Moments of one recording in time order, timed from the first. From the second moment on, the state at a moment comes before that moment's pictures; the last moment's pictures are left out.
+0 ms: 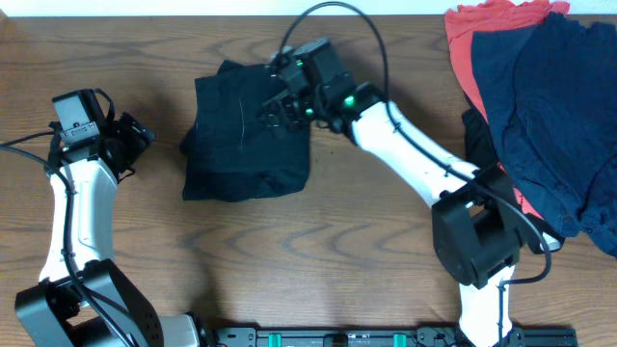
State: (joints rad) left arm 0.36 1.55 1.11 -0.60 -0.06 -0.53; right arm 0.59 2.09 1.70 -0.44 -0.31 0.06
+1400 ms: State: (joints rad) left arm 0.36 1.55 1.11 -0.65 0.00 -0.50; right arm 0.61 2.23 1.95 -0.76 -0.52 -0.05
